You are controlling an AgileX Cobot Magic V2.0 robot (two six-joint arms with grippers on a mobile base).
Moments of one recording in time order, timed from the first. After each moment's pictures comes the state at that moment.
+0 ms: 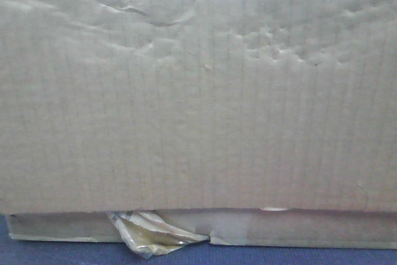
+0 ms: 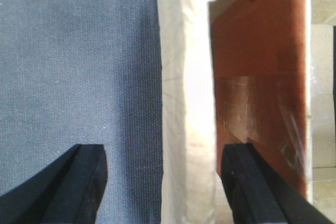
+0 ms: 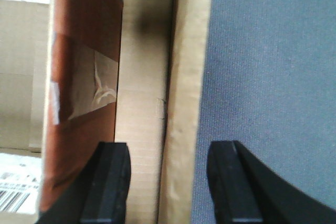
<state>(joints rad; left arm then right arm) -0.45 1.58 -1.51 0.15 1.22 -0.47 0.34 1.48 -1.39 -0.06 1.23 0.37</state>
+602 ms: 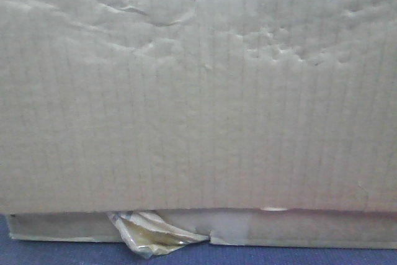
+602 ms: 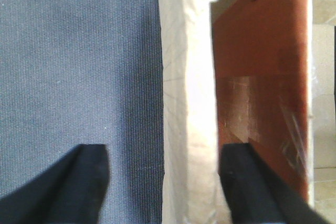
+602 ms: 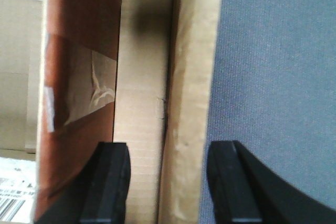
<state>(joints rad) -0.45 1.58 -1.51 0.15 1.22 -0.47 0.34 1.50 -1.39 -0.06 1.23 0.37</state>
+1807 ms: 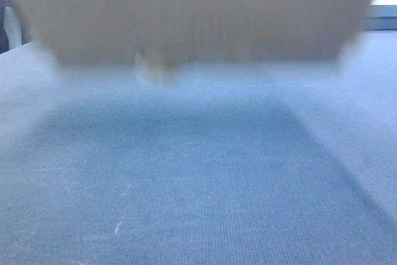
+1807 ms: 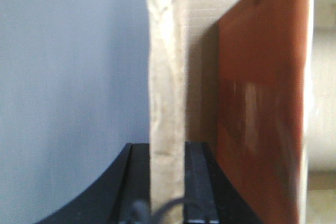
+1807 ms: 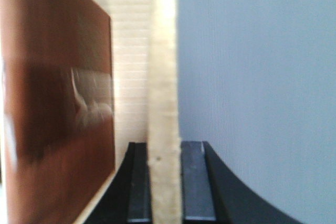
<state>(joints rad) -0.52 1.51 -1.78 0.51 1.13 -0.63 0.37 1.42 -1.60 -0.33 0.95 0.50</state>
